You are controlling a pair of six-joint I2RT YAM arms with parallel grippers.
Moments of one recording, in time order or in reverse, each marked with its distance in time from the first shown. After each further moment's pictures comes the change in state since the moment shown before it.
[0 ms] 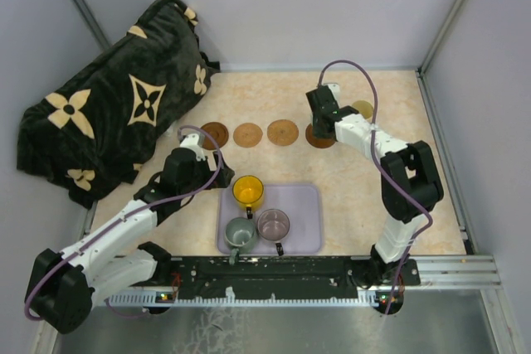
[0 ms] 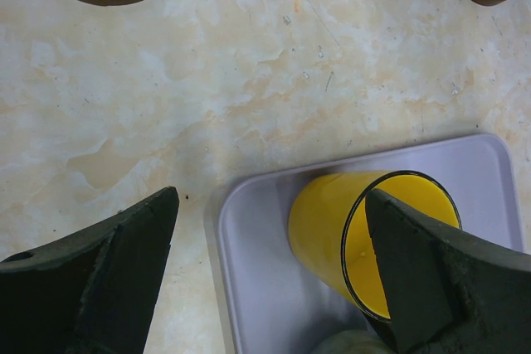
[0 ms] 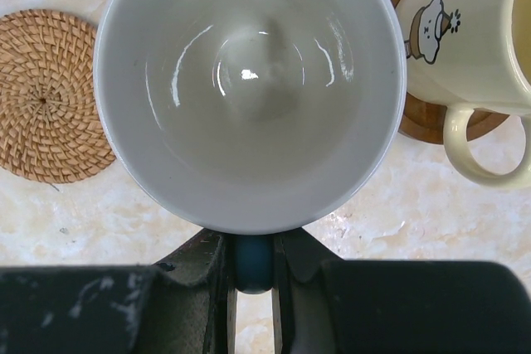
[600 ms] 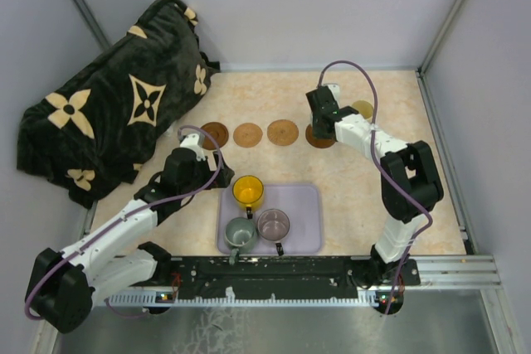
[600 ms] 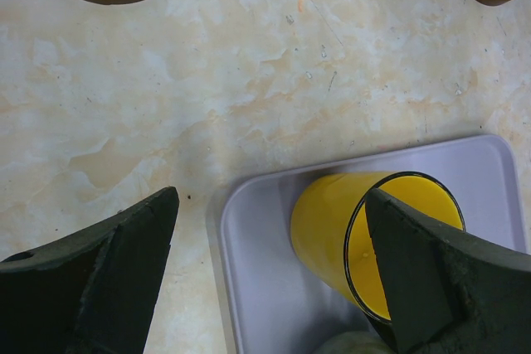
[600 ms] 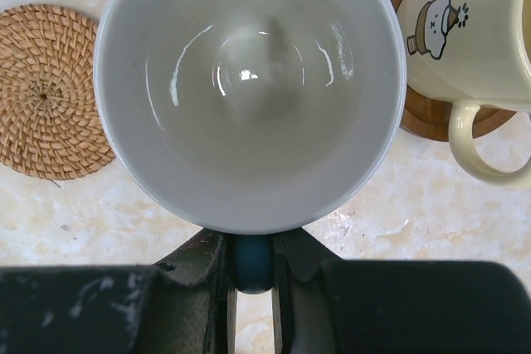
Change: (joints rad) left arm 0.000 0.005 0.000 0.000 -0.006 -0.001; right arm 0.000 0.002 -0.002 -0.002 -0.007 0.004
